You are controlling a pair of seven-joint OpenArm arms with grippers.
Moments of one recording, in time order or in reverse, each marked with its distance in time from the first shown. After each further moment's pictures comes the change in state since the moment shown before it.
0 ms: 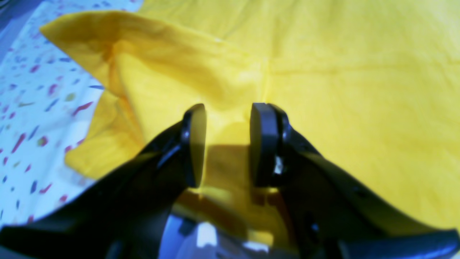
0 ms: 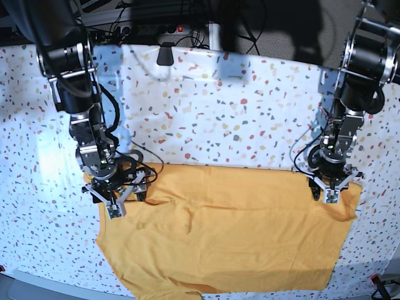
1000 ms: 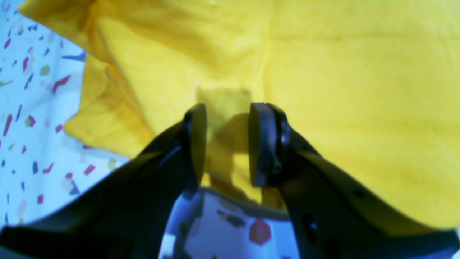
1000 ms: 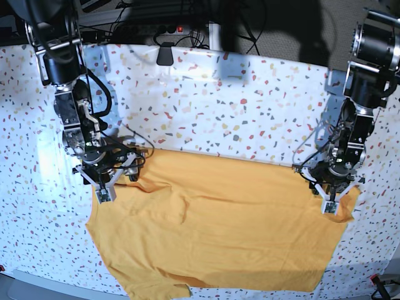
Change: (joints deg) left arm 3.4 -3.7 -0.5 20.5 0.0 -6.1 35.8; right arm -11.3 6.7 0.0 20.5 10.4 0.7 -19.8
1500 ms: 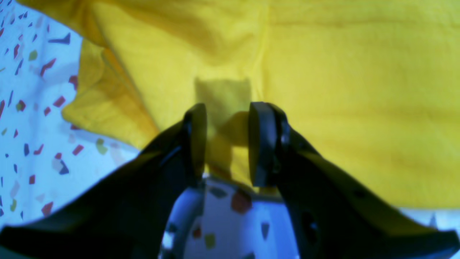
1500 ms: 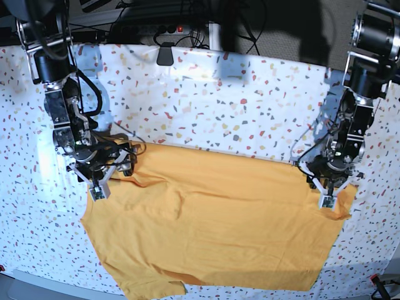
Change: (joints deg) left arm 5.3 -1.0 -0.2 6.6 -0.9 0.5 3.0; right arm -1.0 2.8 0.0 1.5 1.6 2.0 -2.0
